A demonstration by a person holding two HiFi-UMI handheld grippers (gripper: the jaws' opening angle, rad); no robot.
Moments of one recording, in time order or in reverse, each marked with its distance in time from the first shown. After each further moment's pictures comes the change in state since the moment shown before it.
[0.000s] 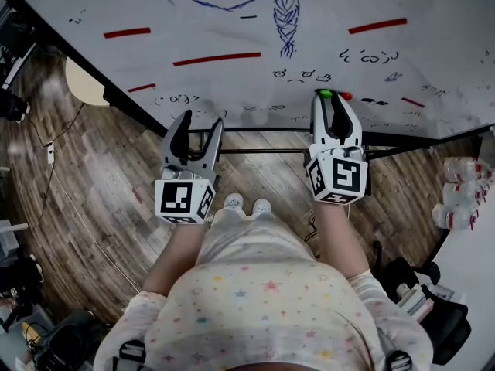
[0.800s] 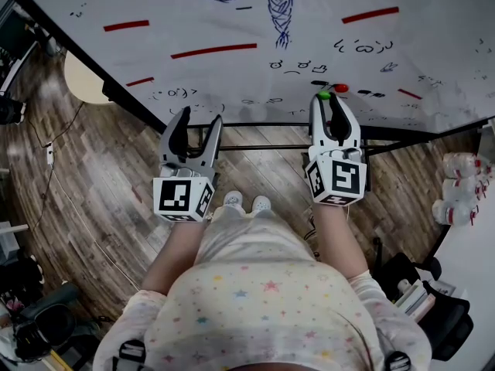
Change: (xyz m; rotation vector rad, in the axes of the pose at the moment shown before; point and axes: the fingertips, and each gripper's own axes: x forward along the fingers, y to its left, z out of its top) left arm -0.008 -0.008 0.006 0.006 -0.012 -0.014; right arm -0.021 0.003 0.000 0.009 -0.005 0.001
